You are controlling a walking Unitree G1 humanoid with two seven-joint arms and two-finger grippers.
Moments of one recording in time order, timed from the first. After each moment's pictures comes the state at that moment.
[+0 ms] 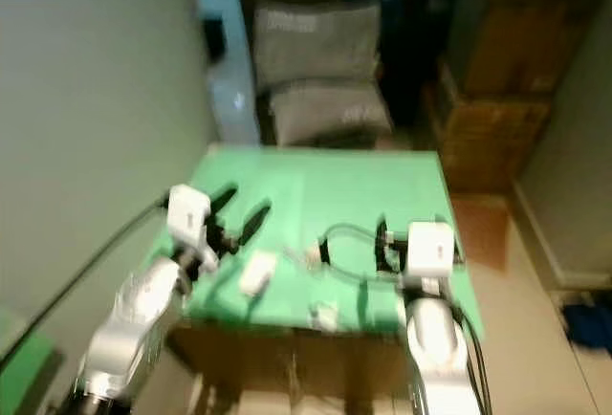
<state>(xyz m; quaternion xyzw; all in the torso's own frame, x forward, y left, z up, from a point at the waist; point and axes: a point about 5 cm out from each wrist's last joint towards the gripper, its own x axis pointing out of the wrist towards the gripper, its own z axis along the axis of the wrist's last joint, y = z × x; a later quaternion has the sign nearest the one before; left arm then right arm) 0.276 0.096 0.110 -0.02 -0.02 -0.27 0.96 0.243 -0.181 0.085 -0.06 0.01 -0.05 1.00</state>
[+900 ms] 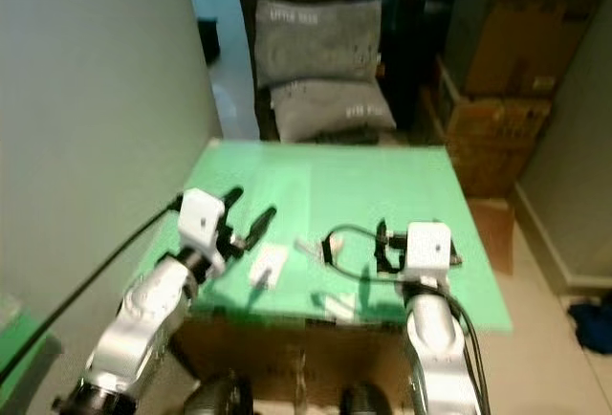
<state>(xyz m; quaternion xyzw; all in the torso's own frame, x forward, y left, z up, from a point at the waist) 0.277 0.091 0.106 0.03 -0.01 -0.26 0.96 0.253 -0.185 0.073 -0.05 0.04 -0.06 1.00</state>
